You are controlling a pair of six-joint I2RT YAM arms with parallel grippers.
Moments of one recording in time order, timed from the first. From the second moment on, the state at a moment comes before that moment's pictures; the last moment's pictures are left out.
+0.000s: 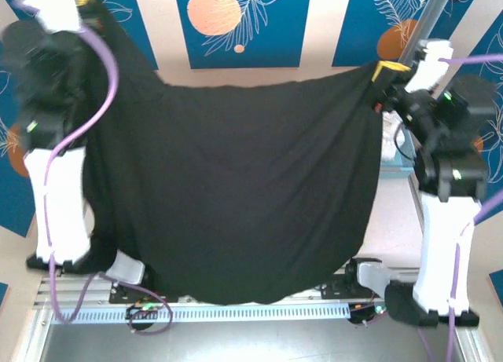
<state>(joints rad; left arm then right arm) -0.13 1.54 2.30 -0.56 -0.15 0.07 -0.03 1.16 1.78 -0.67 -0.30 0.14</state>
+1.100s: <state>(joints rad) -0.06 1.73 1.44 -0.25 0.06 -0.41 0.16 1.92 1.58 -0.62 -0.41 0.27</state>
